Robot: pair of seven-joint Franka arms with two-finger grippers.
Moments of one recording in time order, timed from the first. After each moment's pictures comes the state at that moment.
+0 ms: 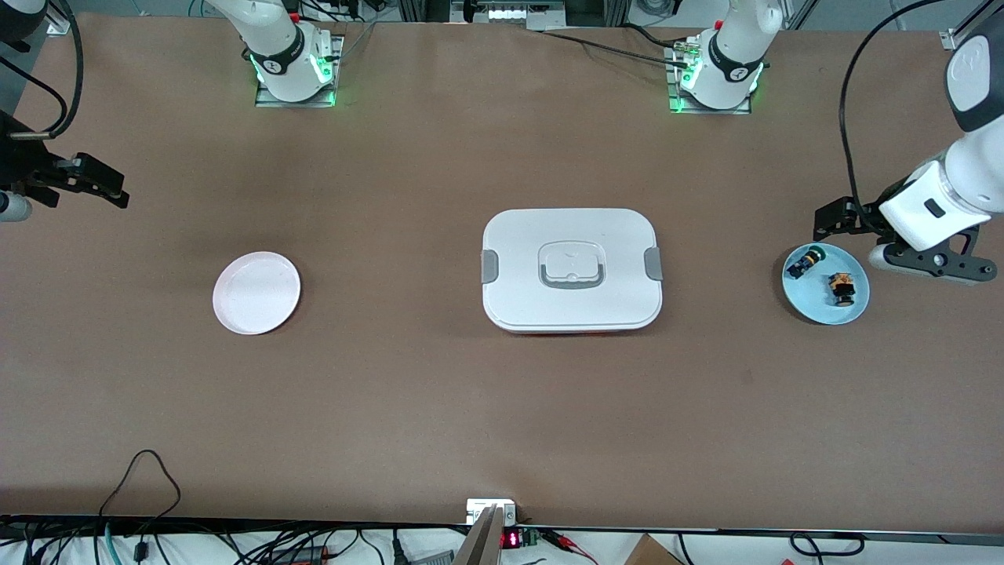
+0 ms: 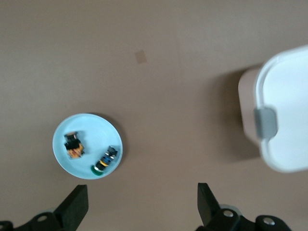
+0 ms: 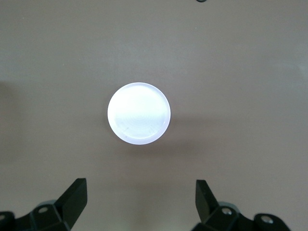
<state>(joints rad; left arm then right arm) 0.09 0.12 -0.08 -1.67 0.00 1.69 0.29 0.07 0.02 -0.10 -1.62 -0.03 1.63 -0.04</state>
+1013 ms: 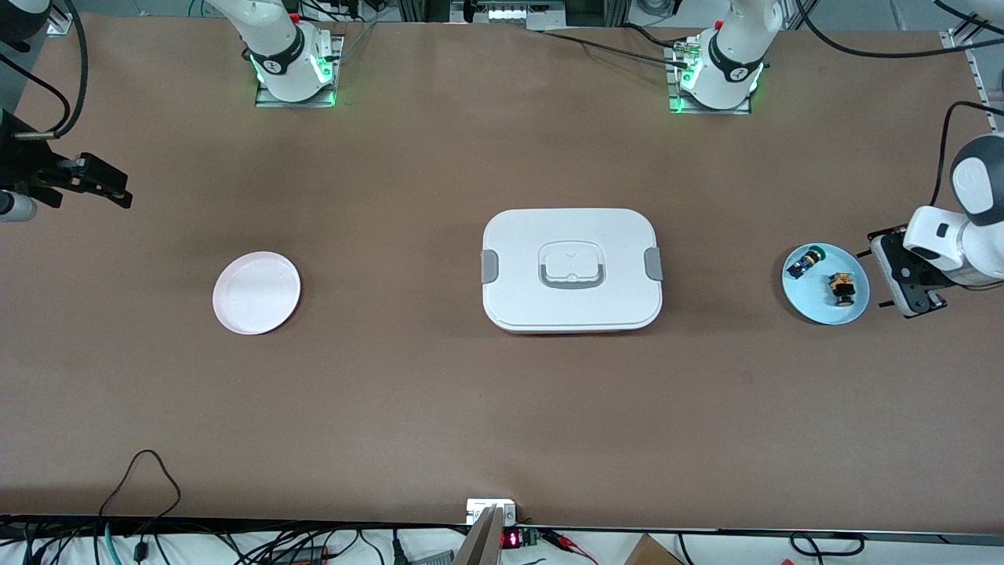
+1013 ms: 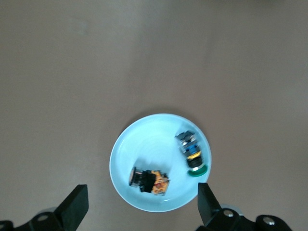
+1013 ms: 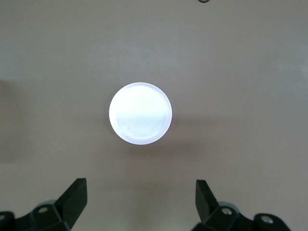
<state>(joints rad) 0.31 0.33 -0.07 -1.84 0.02 2.03 1.55 0.08 0.02 -0.09 -1.62 -0.03 1.63 -0.04</state>
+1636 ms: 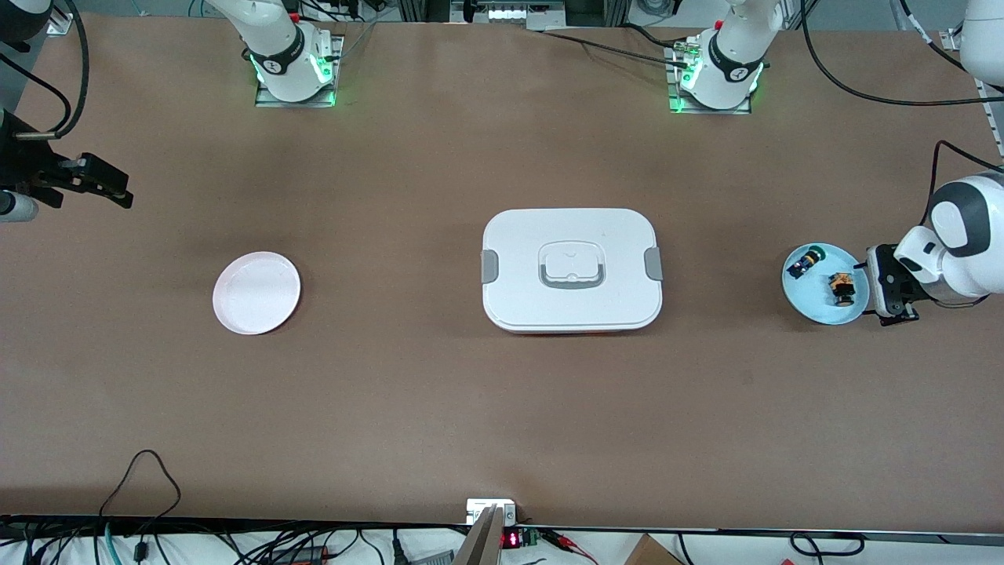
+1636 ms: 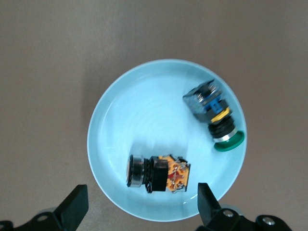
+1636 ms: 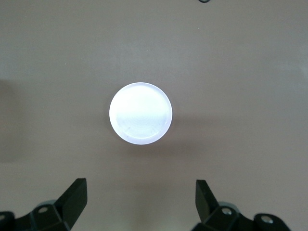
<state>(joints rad) 0.42 0.51 -0.07 -1.86 0.02 2.21 1.81 0.08 0.02 -0.09 -1.62 -0.03 1.63 -0.04</state>
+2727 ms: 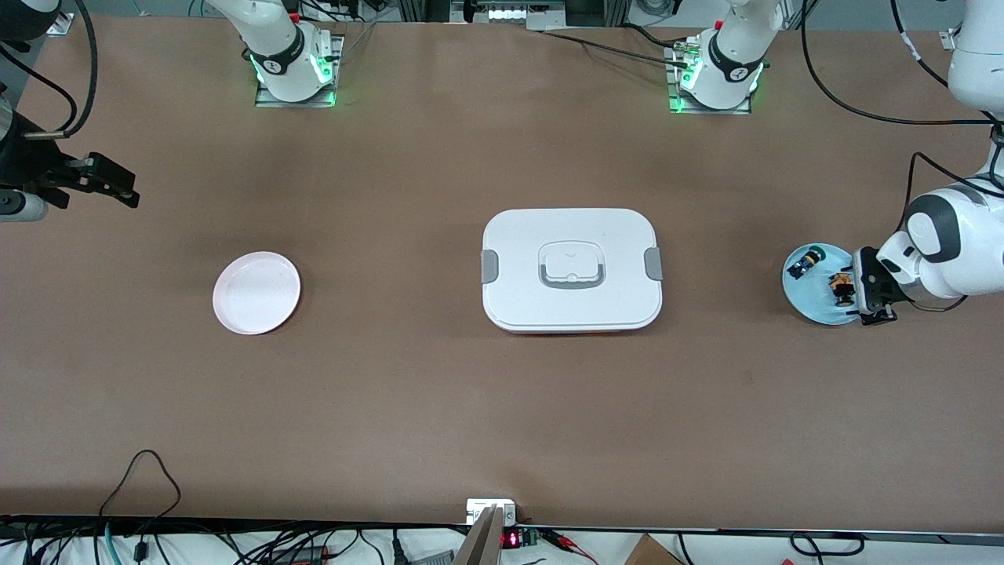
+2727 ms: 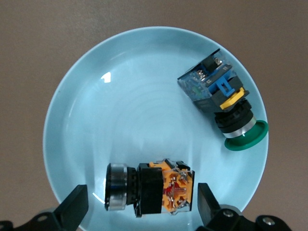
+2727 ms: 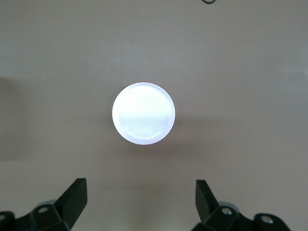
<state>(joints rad) 0.45 0.58 -0.07 -1.91 0.02 2.31 1.90 0.09 0.02 -0.09 -1.62 -0.03 1.63 -0.04</state>
